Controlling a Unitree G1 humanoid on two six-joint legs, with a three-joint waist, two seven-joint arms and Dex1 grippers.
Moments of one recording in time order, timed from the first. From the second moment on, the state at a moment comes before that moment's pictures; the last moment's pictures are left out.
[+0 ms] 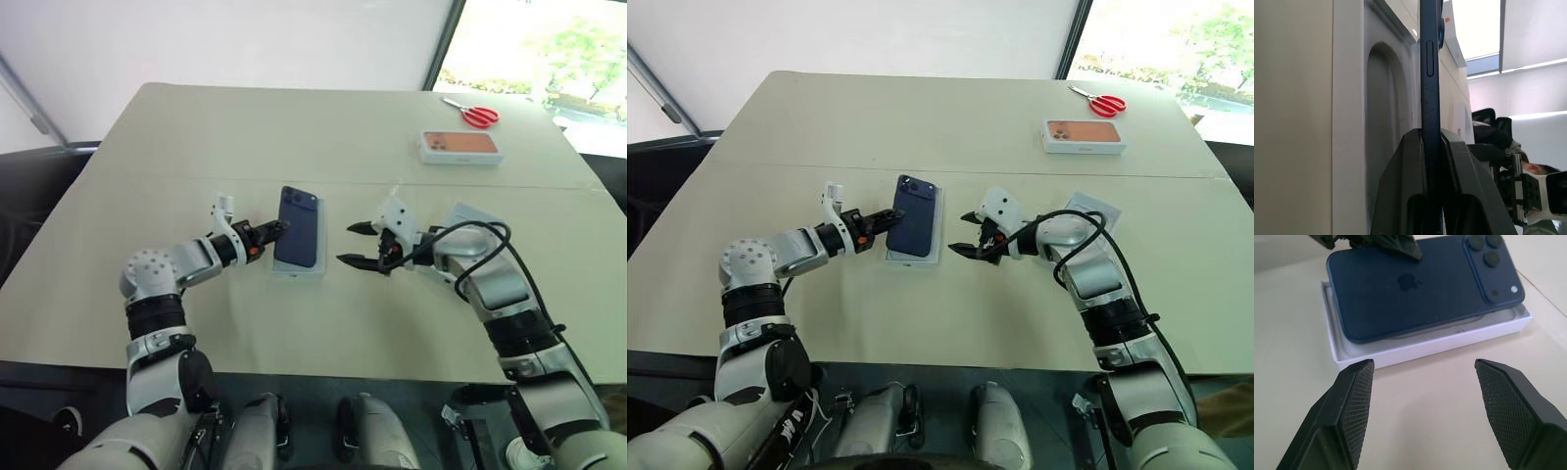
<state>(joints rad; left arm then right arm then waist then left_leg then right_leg) -0.70 0.16 0.56 0.34 -0.88 1.33 -0.25 -0.59 -0.52 0.19 0.11 0.15 0.36 0.98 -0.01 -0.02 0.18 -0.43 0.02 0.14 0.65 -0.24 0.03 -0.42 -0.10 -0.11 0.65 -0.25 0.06</state>
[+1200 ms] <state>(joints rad) -0.65 0.36 0.41 0.07 -0.90 1.35 -0.33 -0.62 -0.46 0.21 0.17 0.12 0.32 0.95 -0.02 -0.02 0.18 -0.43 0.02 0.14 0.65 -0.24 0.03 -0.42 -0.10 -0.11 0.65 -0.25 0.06</state>
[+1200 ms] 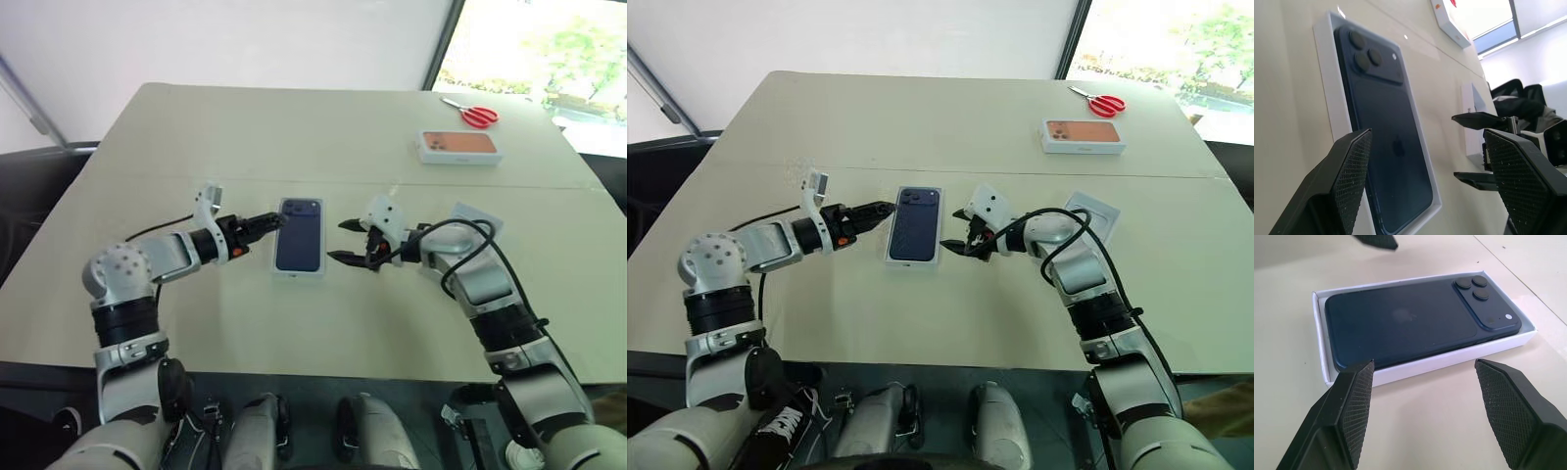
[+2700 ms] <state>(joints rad) -0.87 0.07 -0.07 0.53 -0.36 0.88 -0.53 -0.52 -0.64 0.16 0.25 -0.09 0.20 0.85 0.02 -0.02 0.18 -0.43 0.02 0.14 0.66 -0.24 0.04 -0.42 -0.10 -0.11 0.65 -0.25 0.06</state>
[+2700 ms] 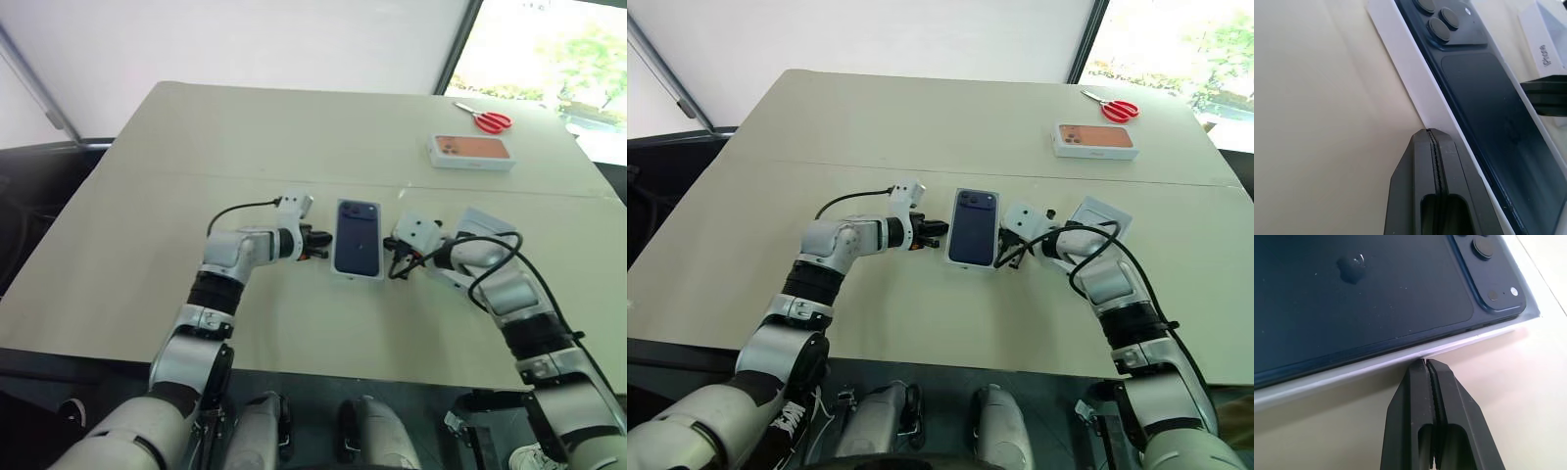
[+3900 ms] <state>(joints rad) -0.85 0.19 -0.04 0.39 -0.31 0.83 -0.71 -0.37 -0.83 0.04 0.19 -0.01 0.23 0.95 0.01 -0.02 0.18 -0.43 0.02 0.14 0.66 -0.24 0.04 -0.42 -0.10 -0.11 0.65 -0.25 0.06</state>
